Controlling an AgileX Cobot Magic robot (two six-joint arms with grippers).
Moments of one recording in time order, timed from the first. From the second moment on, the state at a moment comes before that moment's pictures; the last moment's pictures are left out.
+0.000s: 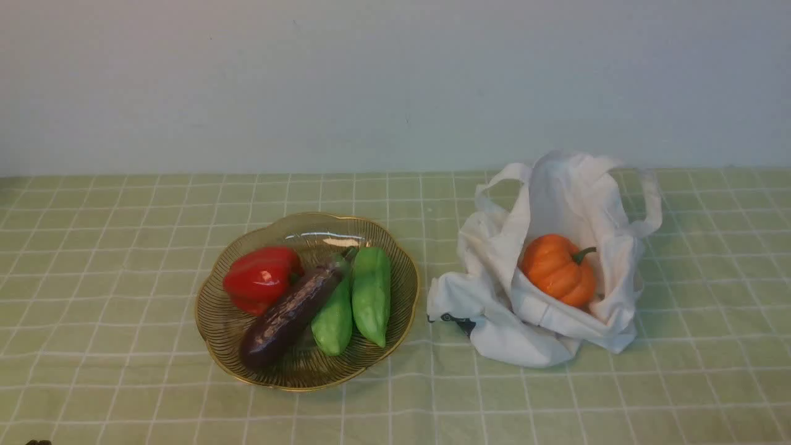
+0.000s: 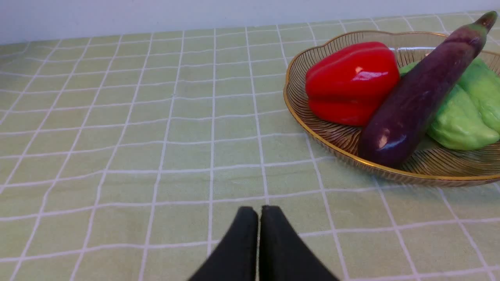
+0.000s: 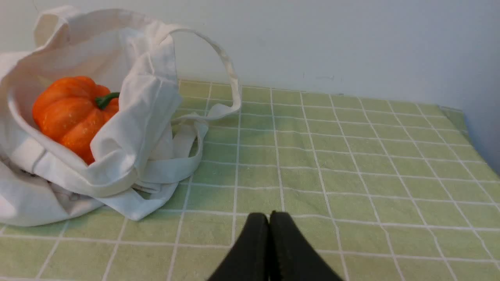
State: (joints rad) right arm -0.03 -0.02 0.03 -0.06 0.36 -0.04; left arm 0.00 -0.01 0.03 -0.11 0.38 0.10
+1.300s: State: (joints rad) right arm -0.03 -0.02 0.03 0.06 0.21 0.09; left arm 0.00 -0.01 0.03 -0.11 0.38 0.10
